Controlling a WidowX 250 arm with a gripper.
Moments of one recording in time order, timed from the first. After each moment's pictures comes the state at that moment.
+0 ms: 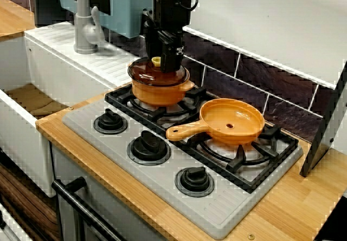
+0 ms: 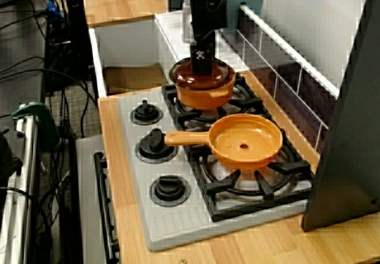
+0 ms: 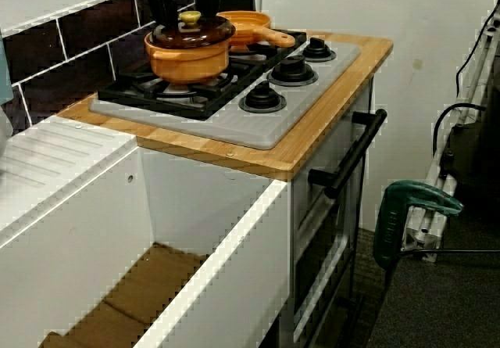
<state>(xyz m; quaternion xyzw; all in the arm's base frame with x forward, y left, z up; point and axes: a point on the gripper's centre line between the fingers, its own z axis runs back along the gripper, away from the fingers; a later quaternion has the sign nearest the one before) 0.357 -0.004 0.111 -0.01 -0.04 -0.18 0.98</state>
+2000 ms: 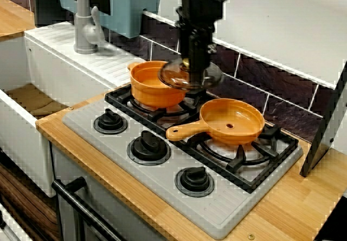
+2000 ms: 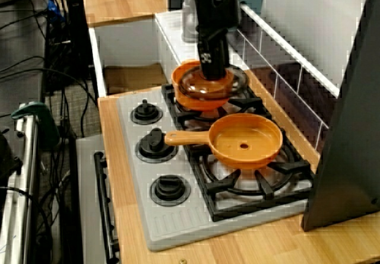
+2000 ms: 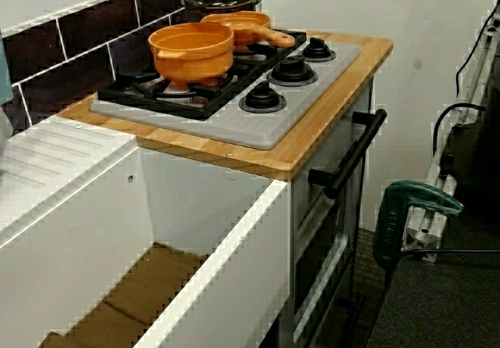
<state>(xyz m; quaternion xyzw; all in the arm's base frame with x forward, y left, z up) 0.356 -0.072 0.134 -0.04 -0.09 -0.23 0.97</state>
